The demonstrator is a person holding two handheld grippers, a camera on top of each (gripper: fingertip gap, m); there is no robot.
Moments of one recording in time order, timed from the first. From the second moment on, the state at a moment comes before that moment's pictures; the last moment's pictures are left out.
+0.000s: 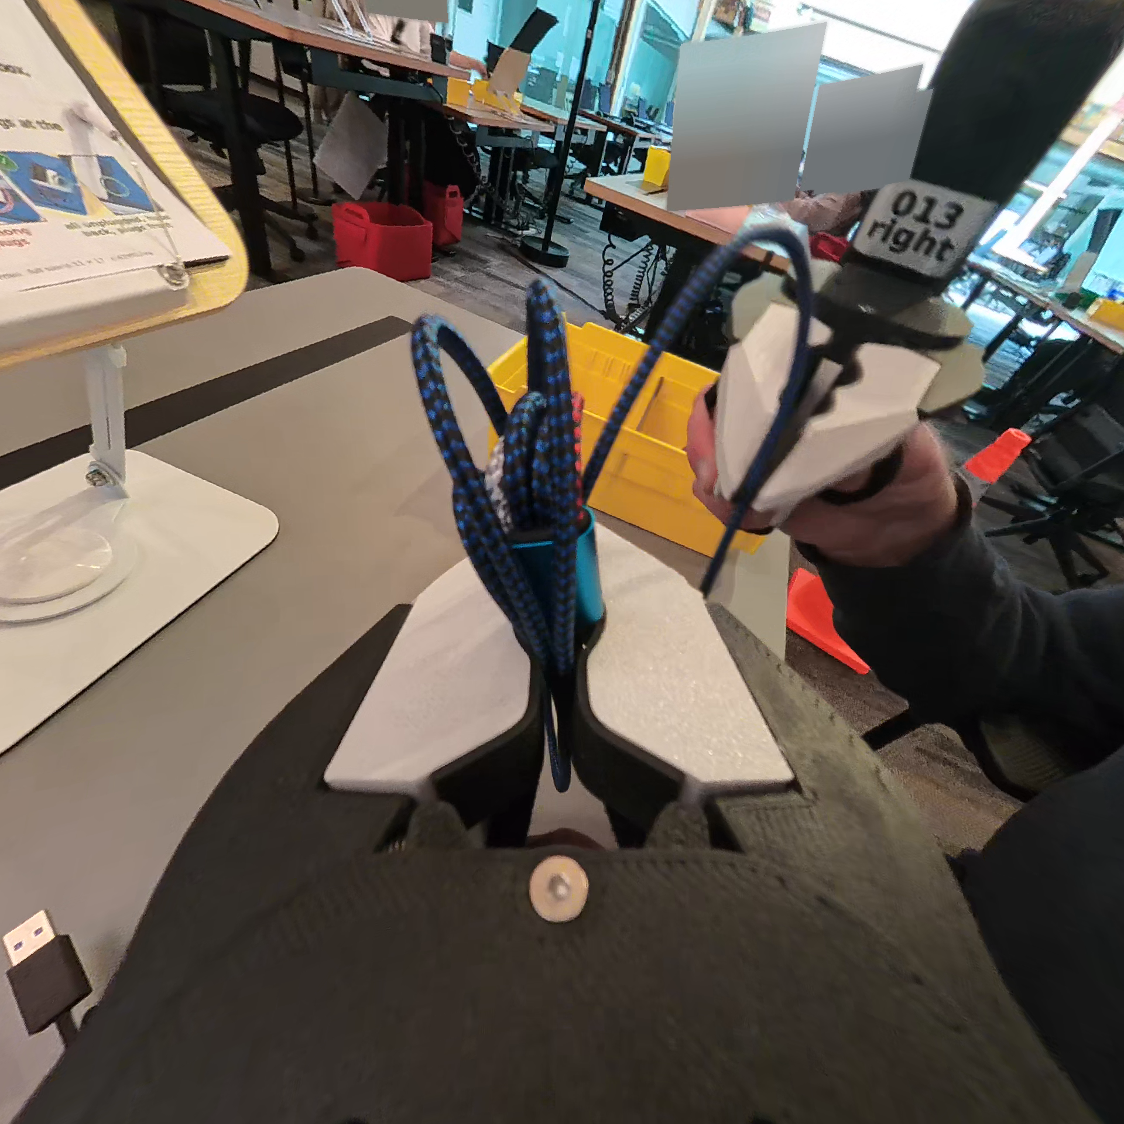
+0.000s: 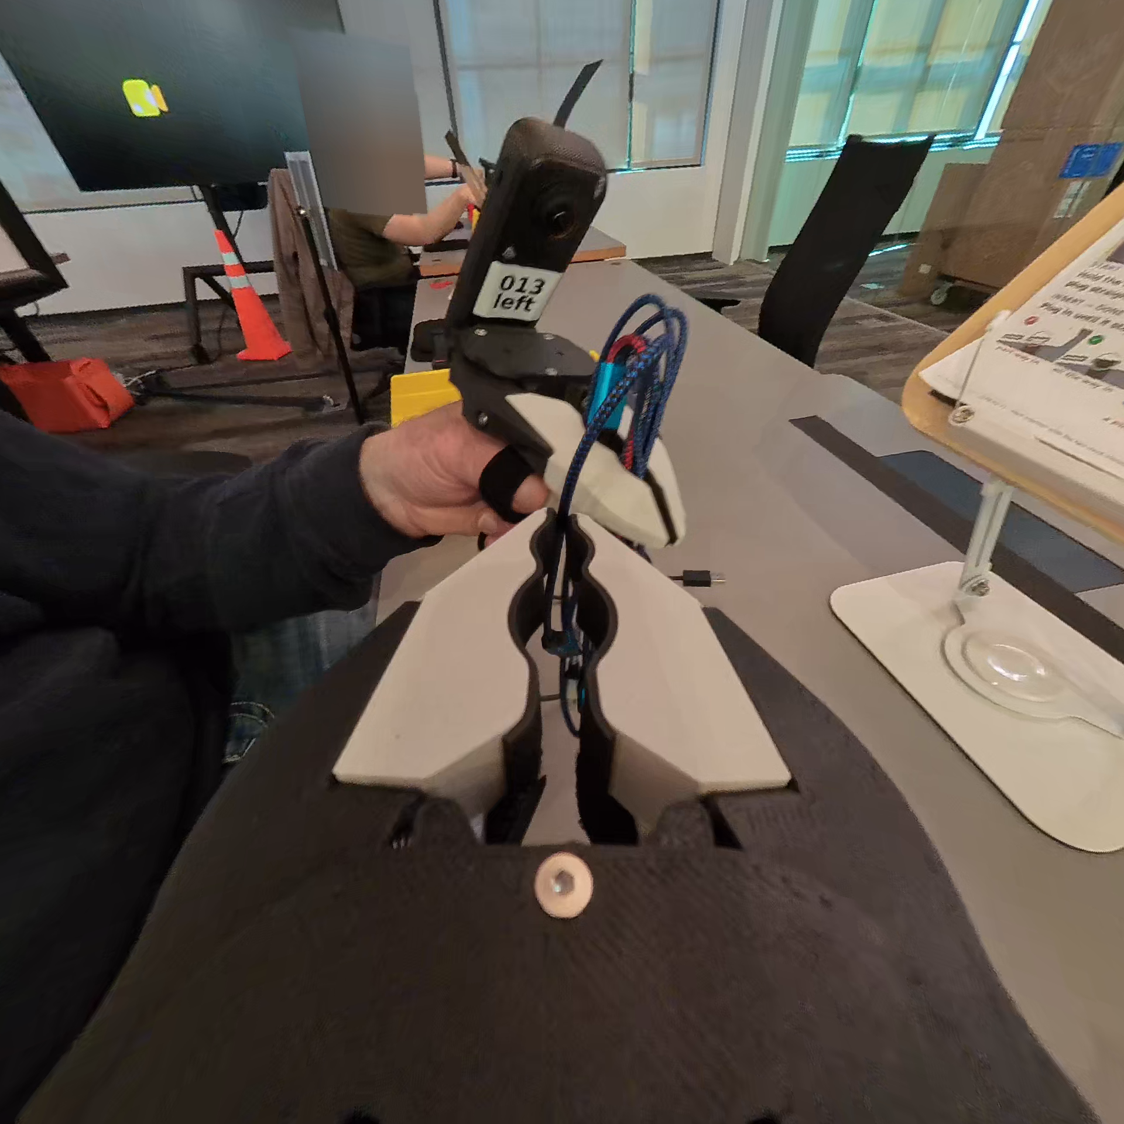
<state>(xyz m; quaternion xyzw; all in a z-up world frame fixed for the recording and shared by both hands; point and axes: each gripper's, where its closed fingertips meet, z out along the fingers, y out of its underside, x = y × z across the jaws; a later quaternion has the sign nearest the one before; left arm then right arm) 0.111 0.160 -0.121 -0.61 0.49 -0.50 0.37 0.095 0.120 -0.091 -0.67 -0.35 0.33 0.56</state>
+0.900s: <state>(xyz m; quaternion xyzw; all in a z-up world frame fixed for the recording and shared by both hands) 0.123 0.120 -0.127 -0.55 0.55 -0.54 0.33 0.096 0.136 -0.103 -0.69 -0.39 0.32 0.51</state>
